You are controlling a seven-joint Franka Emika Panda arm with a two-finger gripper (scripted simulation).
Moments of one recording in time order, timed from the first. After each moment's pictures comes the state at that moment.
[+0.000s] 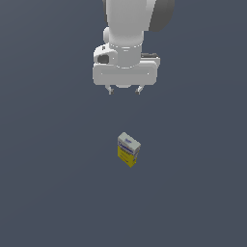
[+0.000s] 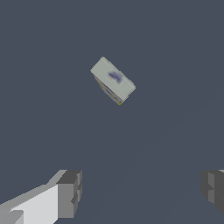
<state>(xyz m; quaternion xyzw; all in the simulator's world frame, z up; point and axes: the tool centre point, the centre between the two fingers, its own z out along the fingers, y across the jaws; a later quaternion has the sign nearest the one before) -0.067 0.004 0.324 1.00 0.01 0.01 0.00</state>
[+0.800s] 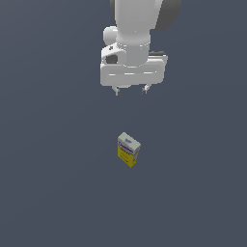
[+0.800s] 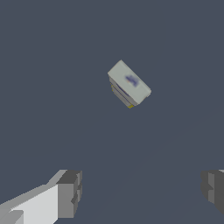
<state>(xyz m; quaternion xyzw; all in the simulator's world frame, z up) -0.064 0.028 0.326 1.00 0.04 0.01 -0.01</state>
